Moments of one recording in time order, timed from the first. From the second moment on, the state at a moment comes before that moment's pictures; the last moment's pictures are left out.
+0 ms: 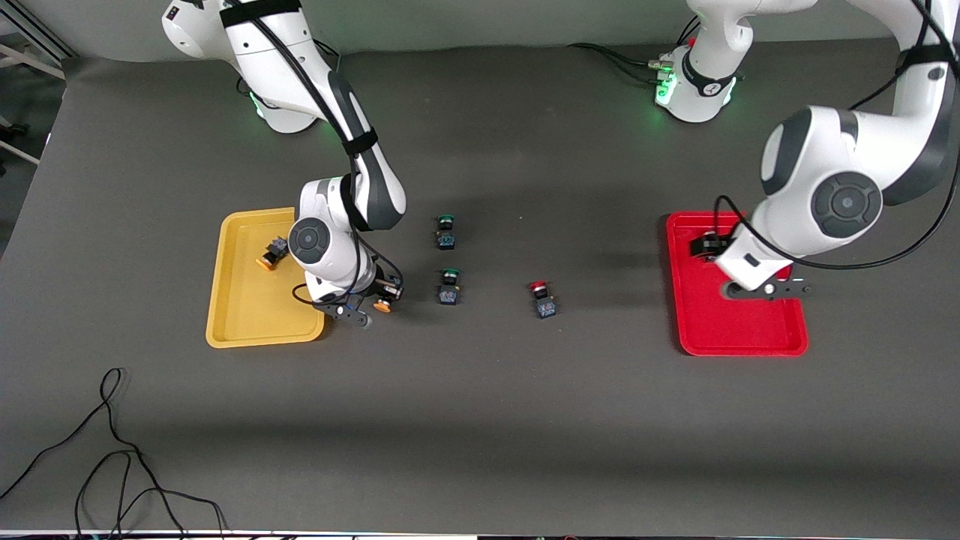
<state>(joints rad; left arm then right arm) -0.08 0.19 -0.19 -1.80 0.03 1.77 -0.31 0.95 0.59 -0.50 -2.00 0.60 2.43 0.46</state>
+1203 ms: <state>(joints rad) -0.43 0.78 -0.19 -1.59 0.02 2.34 -0.86 0.83 0.54 -0.83 -2.10 0.72 2.18 -0.13</state>
